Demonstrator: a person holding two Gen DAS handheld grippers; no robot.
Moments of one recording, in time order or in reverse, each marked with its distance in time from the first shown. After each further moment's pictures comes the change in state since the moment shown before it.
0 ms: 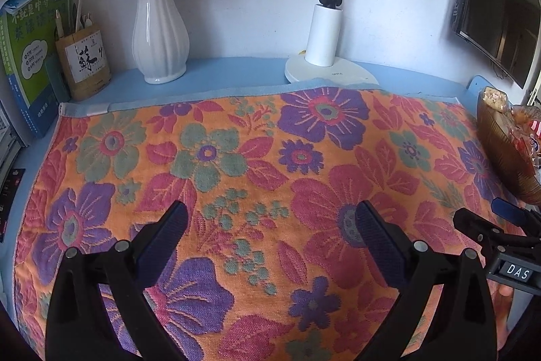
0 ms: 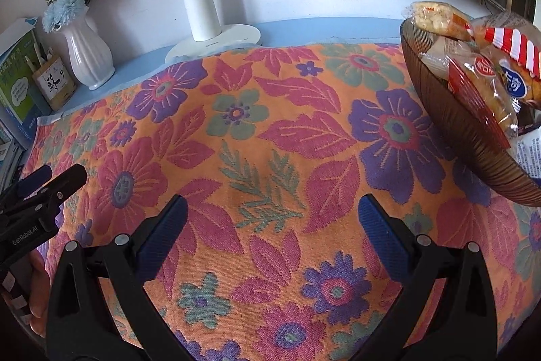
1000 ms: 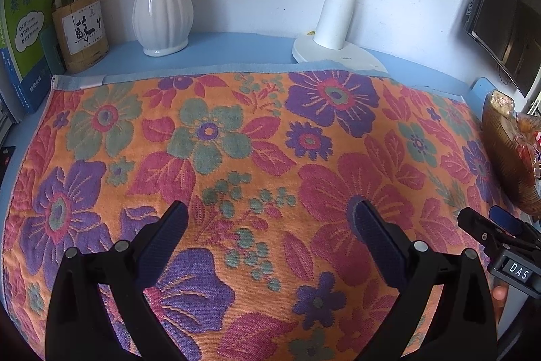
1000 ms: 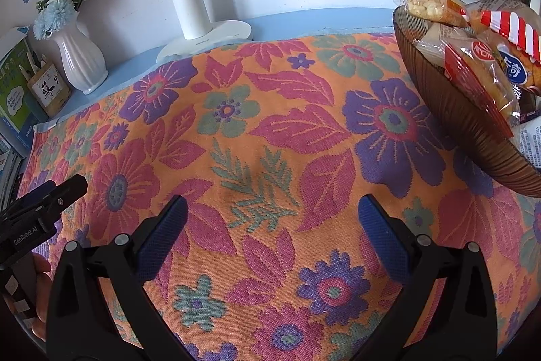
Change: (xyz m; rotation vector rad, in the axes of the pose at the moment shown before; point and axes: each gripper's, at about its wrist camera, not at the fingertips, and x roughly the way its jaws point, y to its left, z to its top) left arm 0.015 0.009 0.000 -0.057 0.087 -0.030; right arm 0.003 -0.003 0.000 0.027 0.018 0.001
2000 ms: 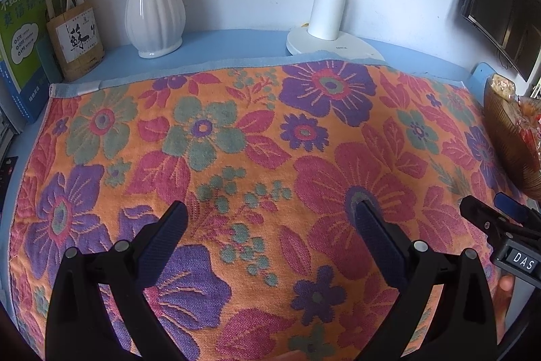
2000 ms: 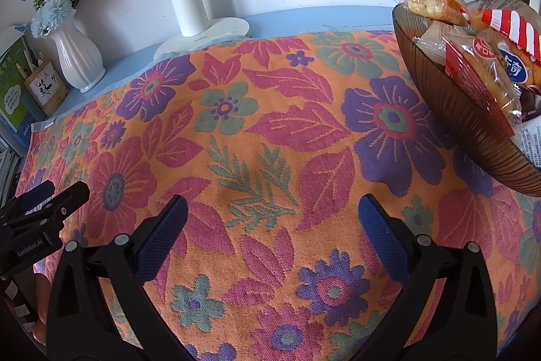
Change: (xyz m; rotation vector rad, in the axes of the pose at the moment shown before) left arm 0.003 -0.009 -0.003 0.060 0.020 0.022; right arm 0.003 0.000 0.000 -0.005 0.007 -0.003
